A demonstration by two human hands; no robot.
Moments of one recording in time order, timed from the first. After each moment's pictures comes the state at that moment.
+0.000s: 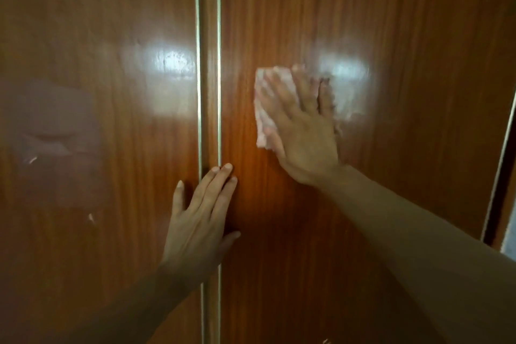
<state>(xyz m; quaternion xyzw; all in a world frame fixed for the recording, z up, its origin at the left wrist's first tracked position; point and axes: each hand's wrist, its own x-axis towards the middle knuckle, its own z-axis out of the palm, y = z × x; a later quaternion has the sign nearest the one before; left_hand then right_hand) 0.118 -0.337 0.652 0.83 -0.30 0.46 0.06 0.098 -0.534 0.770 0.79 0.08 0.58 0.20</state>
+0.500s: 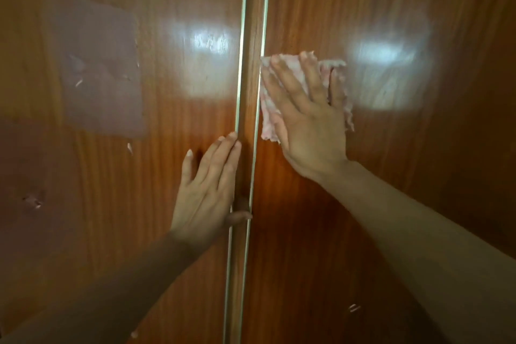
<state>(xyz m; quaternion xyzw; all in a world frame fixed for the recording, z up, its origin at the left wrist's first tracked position) 0.124 -0.309 0.597 0.85 -0.26 0.46 0.04 0.115 -0.492 0.694 0.77 0.10 0.60 0.19</state>
